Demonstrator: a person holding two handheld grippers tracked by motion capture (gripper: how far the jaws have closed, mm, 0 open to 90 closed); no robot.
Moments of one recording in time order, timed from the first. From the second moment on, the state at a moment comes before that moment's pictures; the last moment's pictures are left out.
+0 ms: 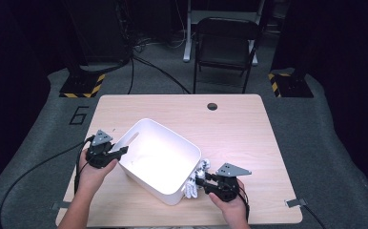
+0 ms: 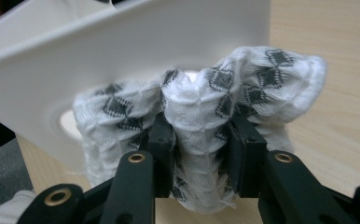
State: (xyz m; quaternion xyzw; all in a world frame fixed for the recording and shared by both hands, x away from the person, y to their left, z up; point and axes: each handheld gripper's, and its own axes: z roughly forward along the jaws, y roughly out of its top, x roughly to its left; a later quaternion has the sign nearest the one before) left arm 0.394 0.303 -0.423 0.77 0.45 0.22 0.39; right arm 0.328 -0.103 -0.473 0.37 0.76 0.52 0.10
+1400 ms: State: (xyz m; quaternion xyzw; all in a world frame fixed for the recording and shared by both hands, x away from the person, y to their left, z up) left arm 0.376 0.296 -0.421 0.78 0.45 0.22 0.38; right arm 0.335 -0.090 -0.505 0.36 0.82 0.43 0.09
